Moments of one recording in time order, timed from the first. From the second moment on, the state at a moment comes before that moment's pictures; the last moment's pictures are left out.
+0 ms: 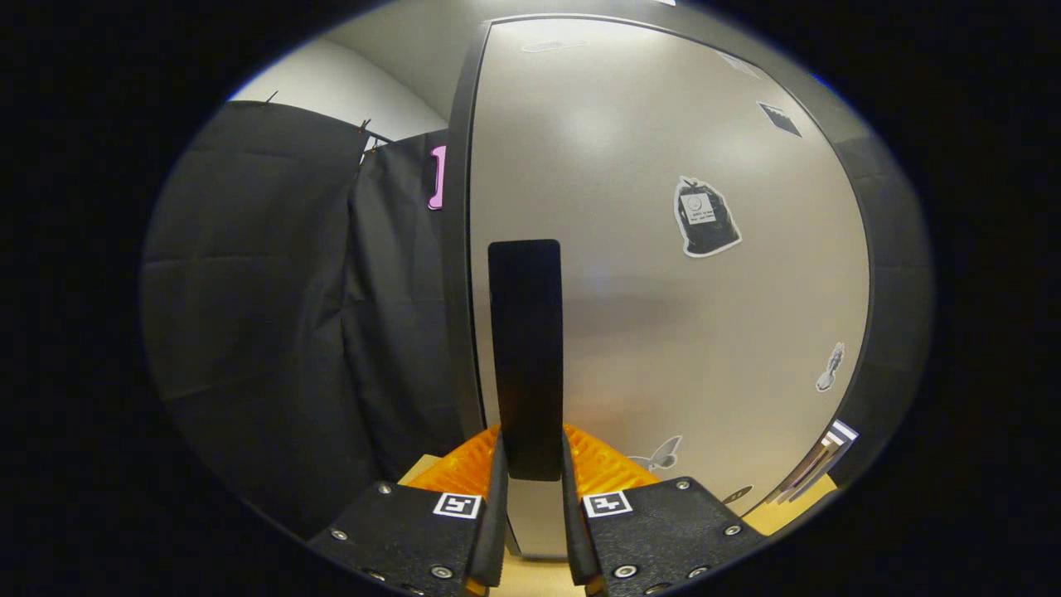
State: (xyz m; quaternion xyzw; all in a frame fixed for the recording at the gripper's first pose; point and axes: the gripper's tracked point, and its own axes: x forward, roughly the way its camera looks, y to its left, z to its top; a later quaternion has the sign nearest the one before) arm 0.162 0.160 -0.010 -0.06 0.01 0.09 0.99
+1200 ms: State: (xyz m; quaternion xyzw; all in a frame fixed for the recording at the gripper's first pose) arm 0.103 0.149 -0.011 -0.07 0.02 0.22 0.97
